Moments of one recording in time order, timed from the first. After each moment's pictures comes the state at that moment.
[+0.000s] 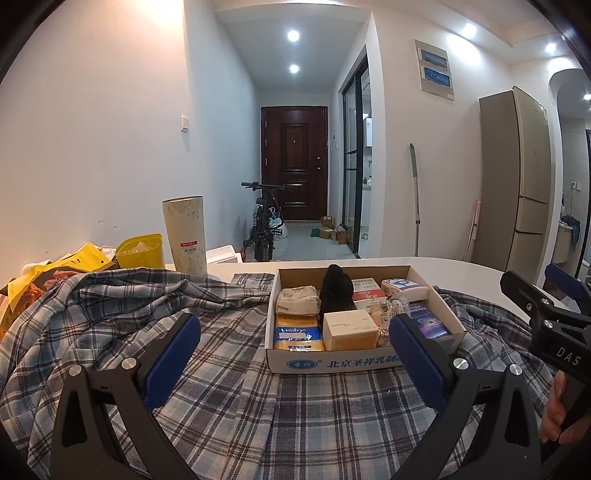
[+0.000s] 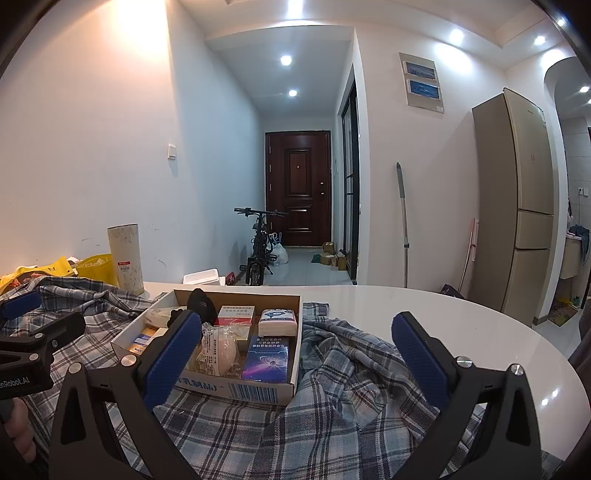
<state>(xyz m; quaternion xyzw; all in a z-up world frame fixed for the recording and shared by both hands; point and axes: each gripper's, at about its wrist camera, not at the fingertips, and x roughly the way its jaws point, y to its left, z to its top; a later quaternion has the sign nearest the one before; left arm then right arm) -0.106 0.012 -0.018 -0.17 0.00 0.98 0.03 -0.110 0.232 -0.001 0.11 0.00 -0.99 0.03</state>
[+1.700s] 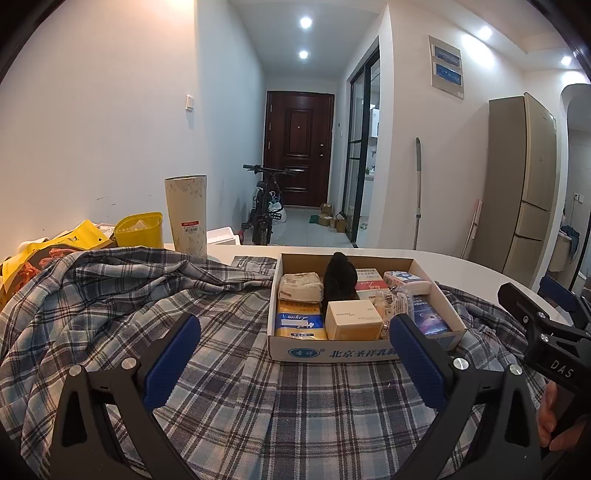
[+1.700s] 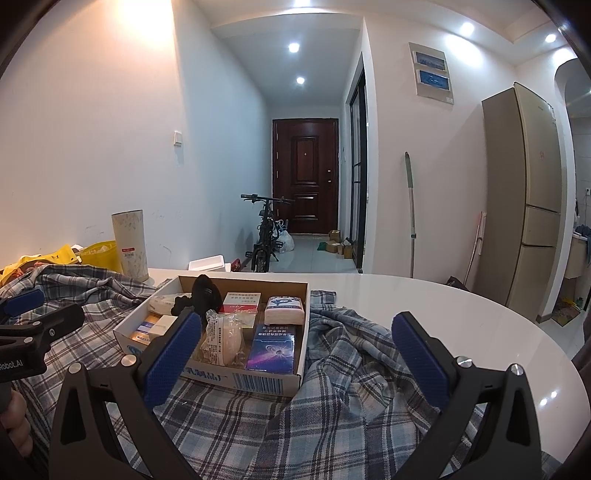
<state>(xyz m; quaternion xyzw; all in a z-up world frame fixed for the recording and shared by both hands) -0.113 0.003 -0.021 -0.20 -0.03 0.98 0.03 -0.121 0.226 -0.008 0.14 0.01 -0.99 0.04</state>
